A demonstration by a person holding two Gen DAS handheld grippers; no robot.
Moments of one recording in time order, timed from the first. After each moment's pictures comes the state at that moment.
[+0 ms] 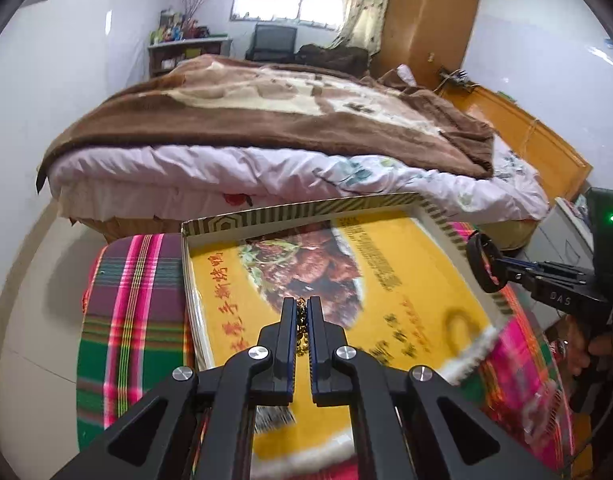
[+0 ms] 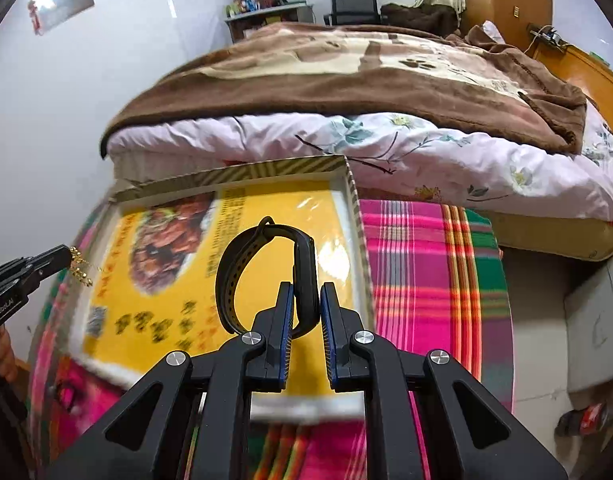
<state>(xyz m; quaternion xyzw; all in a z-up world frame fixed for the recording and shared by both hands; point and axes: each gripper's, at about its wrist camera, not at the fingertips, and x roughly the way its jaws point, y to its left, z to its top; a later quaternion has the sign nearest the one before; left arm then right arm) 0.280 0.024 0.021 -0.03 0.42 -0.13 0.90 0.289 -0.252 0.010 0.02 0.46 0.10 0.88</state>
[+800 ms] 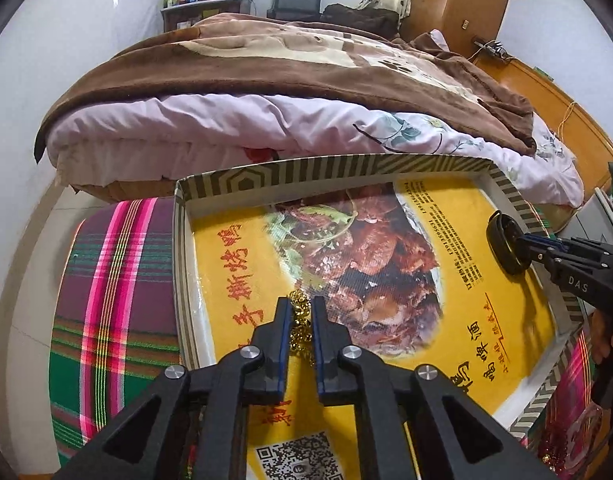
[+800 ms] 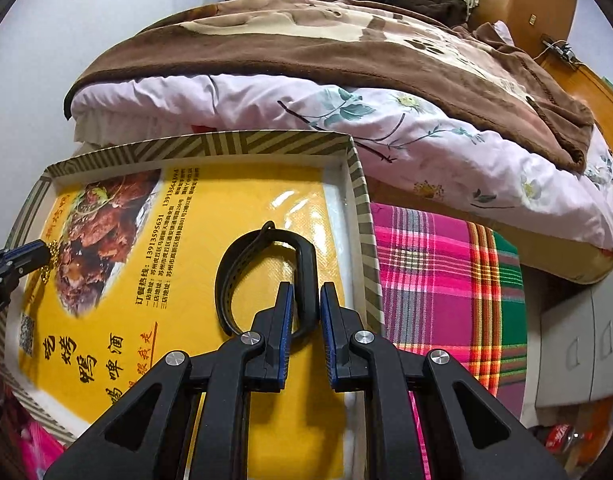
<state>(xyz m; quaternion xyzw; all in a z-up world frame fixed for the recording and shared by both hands) 0.334 0.026 -0.038 -0.02 0.48 -0.09 0.87 0.345 -0.231 -0.034 -0.05 0.50 0.08 0.86</state>
